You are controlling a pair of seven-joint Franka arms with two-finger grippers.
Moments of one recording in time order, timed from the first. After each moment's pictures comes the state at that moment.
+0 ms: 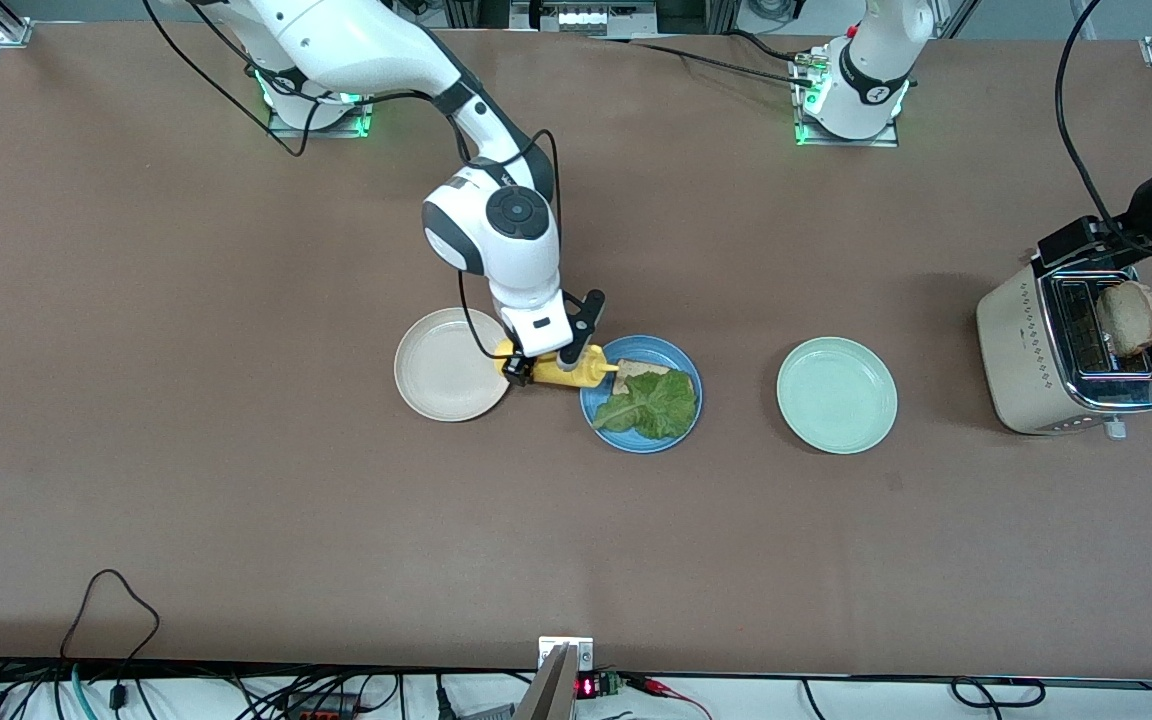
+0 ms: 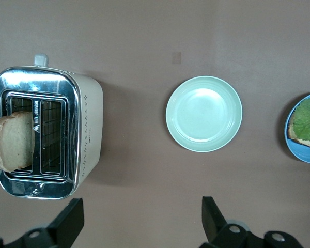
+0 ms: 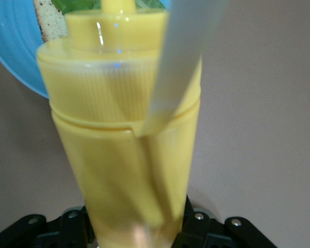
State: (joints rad) left arm 0.13 -0.02 -0.05 -1.73 -0.02 1.66 -0.05; right arm 0.68 0.70 0.05 -1.58 -0.28 2.39 -0.29
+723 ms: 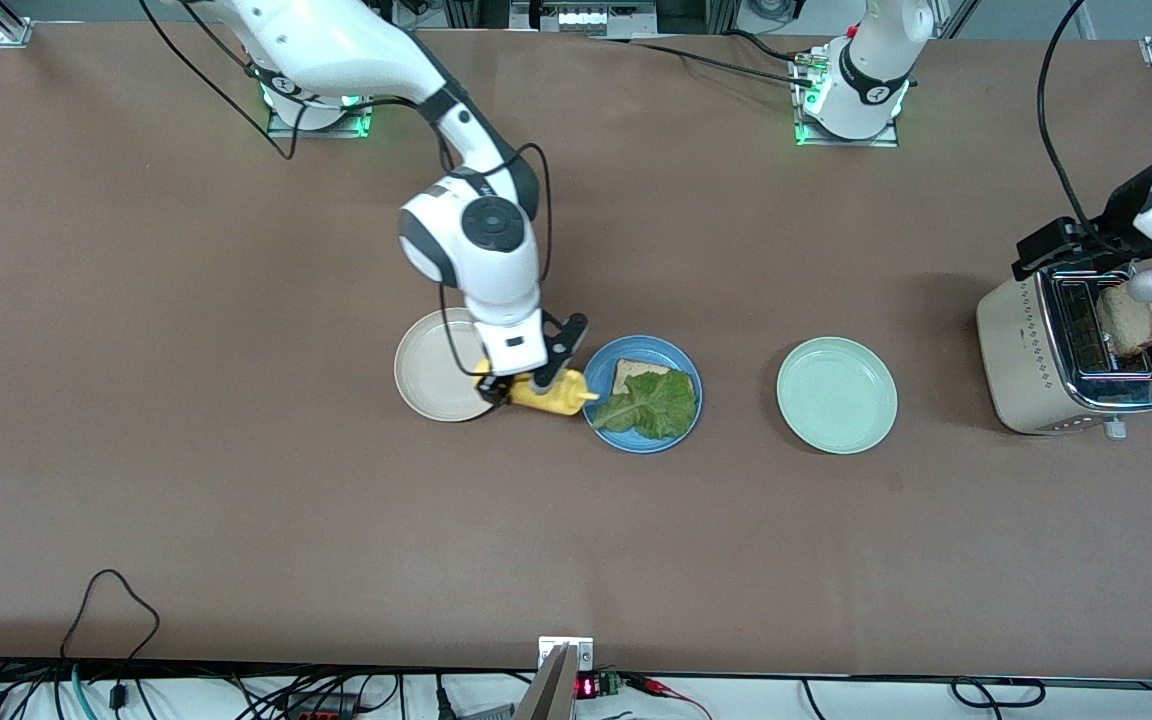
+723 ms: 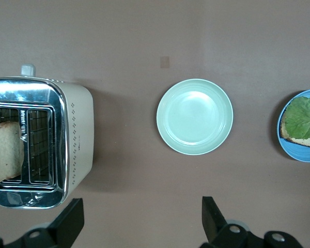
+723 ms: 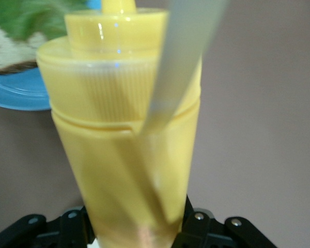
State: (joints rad) left arm 0.12 -0.03 -0.09 -1.76 -0.02 1.70 -0.06; right arm 0.60 0.63 0.04 -1.57 -0.28 2.35 -0.25
